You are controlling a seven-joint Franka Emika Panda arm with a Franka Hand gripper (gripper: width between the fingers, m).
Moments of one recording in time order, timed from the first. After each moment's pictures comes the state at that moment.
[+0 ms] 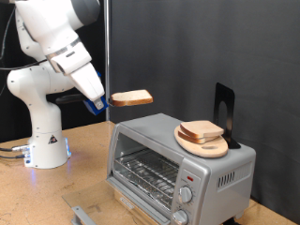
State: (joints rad) arm 0.09 -0.34 -0.33 -2.37 0.44 2.05 -1.04
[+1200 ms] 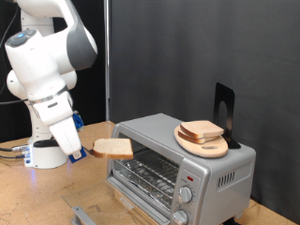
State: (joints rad) arm 0.05 -0.10 -0.36 -2.39 0.39 2.23 -1.05
